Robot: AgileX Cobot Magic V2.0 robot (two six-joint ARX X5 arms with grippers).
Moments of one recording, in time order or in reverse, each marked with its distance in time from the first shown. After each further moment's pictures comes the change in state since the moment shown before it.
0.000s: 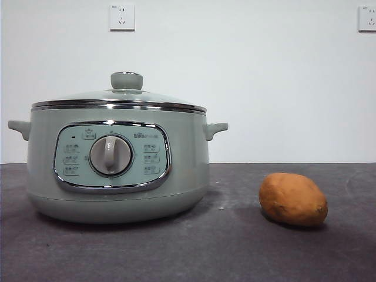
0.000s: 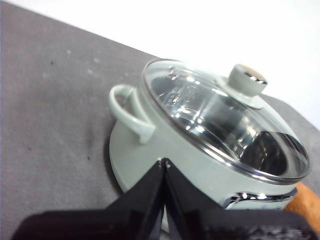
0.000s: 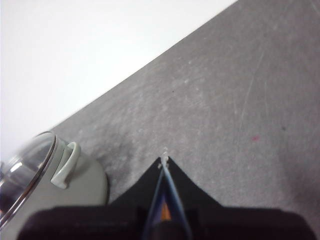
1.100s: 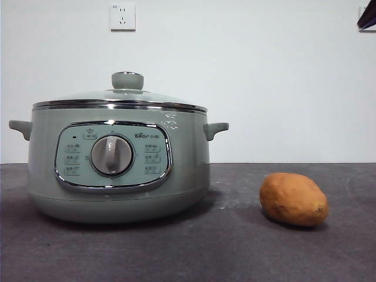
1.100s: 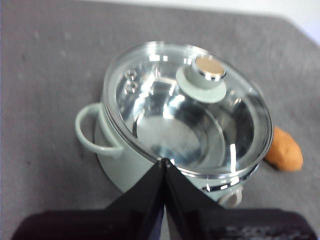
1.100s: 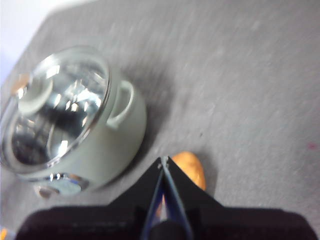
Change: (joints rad) left arm 0.000 0.607 0.620 -0.381 0.119 0.283; right arm 0.000 0.726 0.695 -0.409 -0.321 -0.390
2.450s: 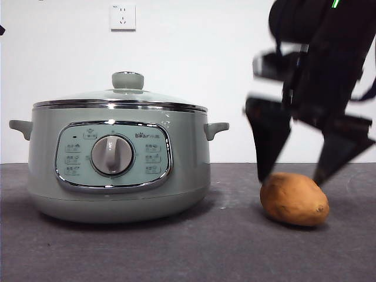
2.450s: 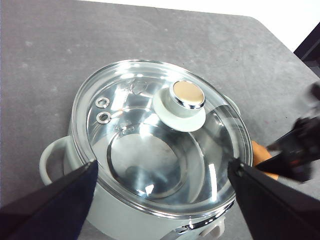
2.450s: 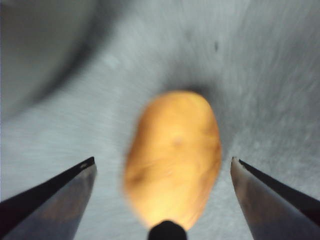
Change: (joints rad) left arm 0.000 0.147 0.046 0.150 0.108 -0.017; right arm 0.408 0.669 0.056 0.071 0.399 -0.021
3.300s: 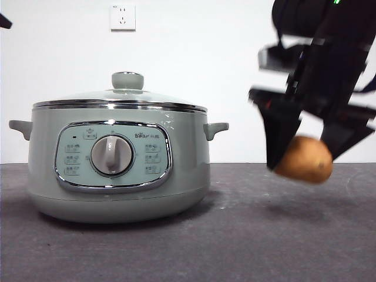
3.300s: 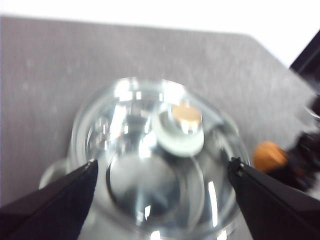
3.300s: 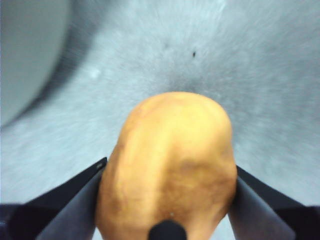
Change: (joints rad) left arm -0.003 0.029 0.000 0.113 0.000 -0.029; right arm 0.000 -0.080 0.000 -0.010 0.031 0.033
